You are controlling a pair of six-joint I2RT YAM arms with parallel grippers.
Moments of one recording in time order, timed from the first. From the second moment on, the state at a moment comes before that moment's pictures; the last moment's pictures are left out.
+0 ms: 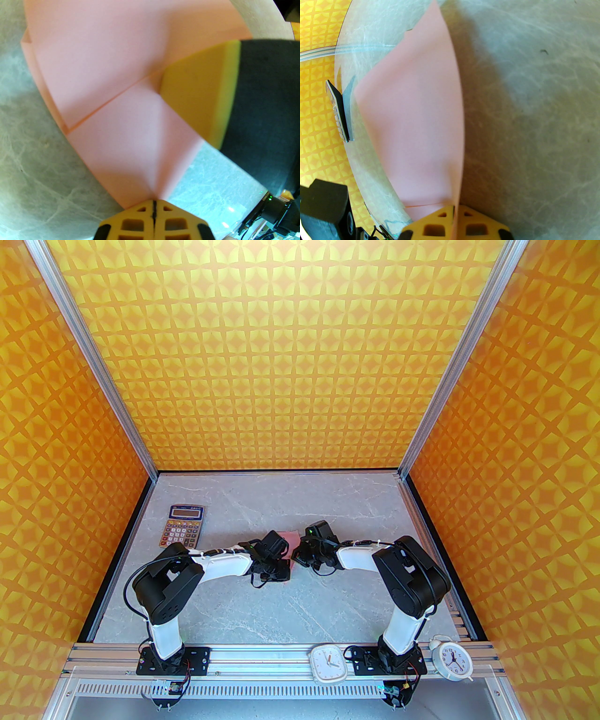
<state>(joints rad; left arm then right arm) -0.83 1.85 1.04 -0.29 0.25 -0.75 0.50 1.80 0.82 0.05 -0.42 0.91</state>
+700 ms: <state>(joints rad) -0.88 1.75 0.96 -0.35 0.20 -0.71 0.50 1.79 0.82 0.05 -0.42 0.91</state>
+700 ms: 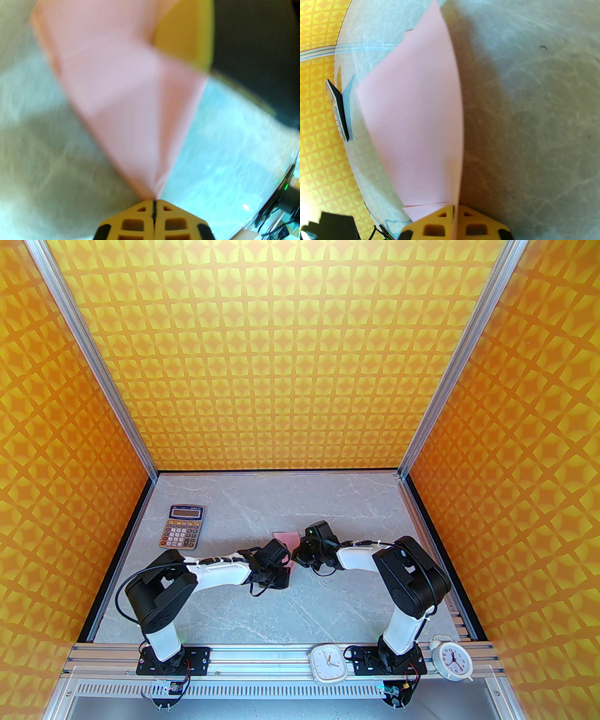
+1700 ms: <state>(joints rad) -0.69 1.90 1.18 -0.33 0.31 -0.71 0.50 1.78 0.81 0.03 -0.39 0.91</state>
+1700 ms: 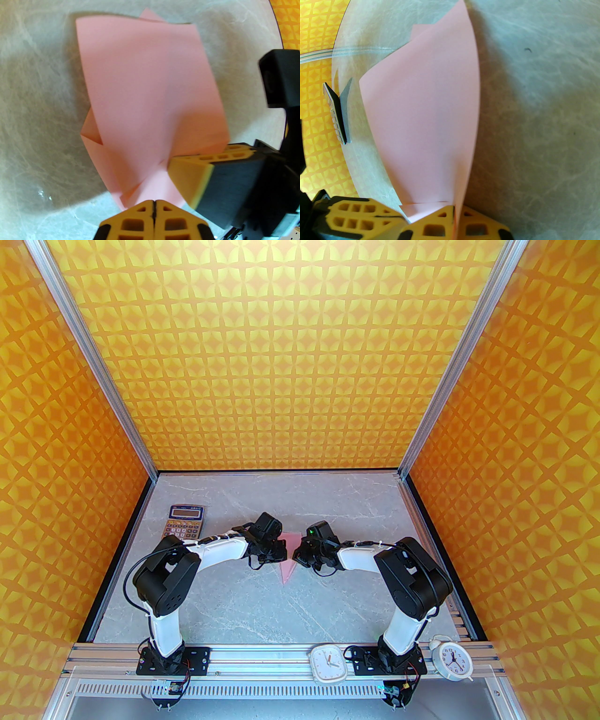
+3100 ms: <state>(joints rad) -0.69 1.95 1.17 -0.31 0.31 -0.73 0.50 1.71 0.80 0.10 -0.45 0.94</state>
